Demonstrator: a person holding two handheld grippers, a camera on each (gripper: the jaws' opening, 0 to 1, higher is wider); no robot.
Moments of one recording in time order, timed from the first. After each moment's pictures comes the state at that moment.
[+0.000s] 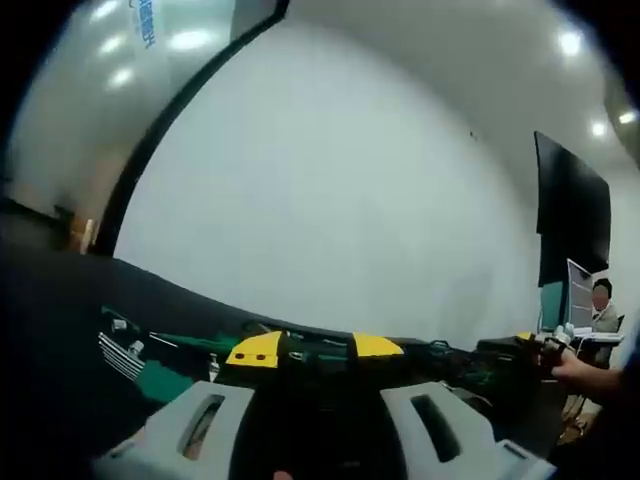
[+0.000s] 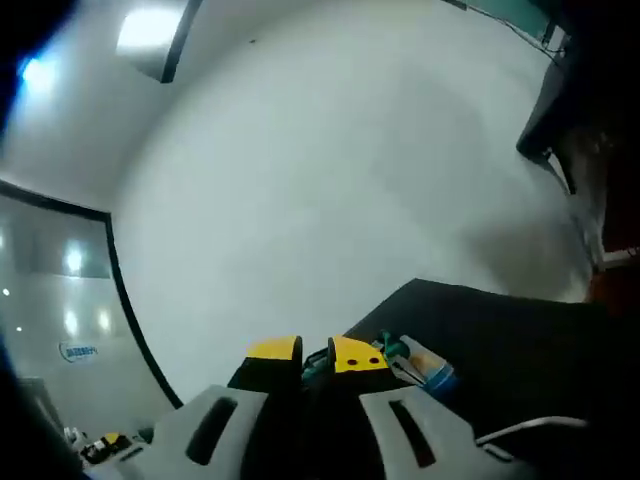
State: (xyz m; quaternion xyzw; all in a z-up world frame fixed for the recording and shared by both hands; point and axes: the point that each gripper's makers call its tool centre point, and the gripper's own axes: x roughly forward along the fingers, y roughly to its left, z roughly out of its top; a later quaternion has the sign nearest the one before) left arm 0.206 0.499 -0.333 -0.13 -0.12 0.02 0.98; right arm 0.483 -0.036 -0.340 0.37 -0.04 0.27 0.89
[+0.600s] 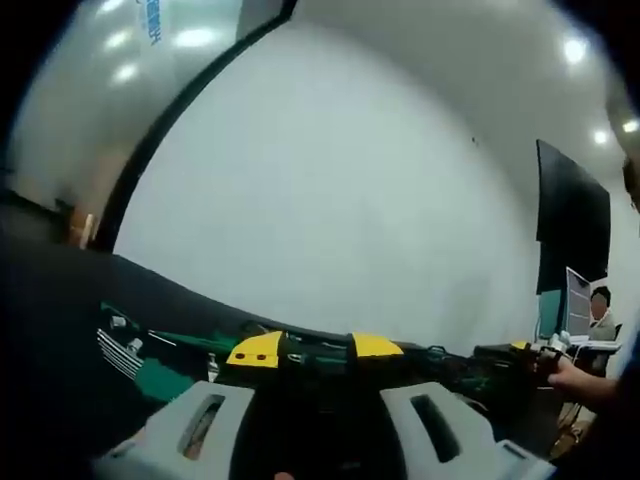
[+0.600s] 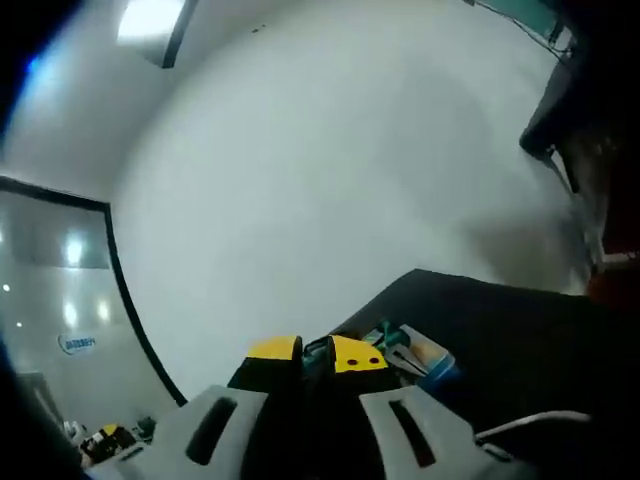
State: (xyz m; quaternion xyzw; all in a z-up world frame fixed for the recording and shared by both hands) left arm 0.208 0.518 -0.333 -0.15 -0.13 0.02 0.98; right arm 0.469 -0.022 -0.346 0.36 -0.02 0.28 0.89
